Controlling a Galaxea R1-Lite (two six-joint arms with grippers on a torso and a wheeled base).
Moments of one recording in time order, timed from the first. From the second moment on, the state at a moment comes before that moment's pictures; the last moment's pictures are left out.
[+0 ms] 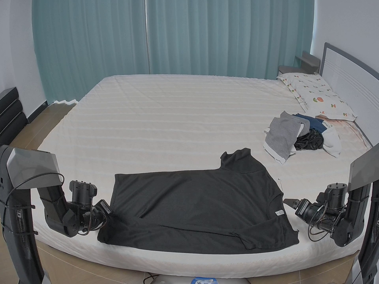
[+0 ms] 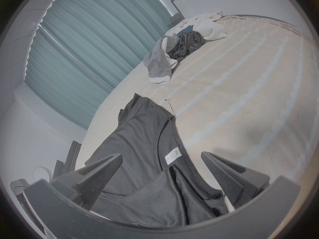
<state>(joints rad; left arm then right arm) -0.09 2.29 -0.50 -0.98 0.07 -0.81 0.07 2.25 -0.14 -1.55 0.12 0.70</state>
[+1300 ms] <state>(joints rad) -0.06 2.30 -0.47 -1.06 0.07 -0.89 0.06 2.44 -0.31 -1.55 0.46 0.43</state>
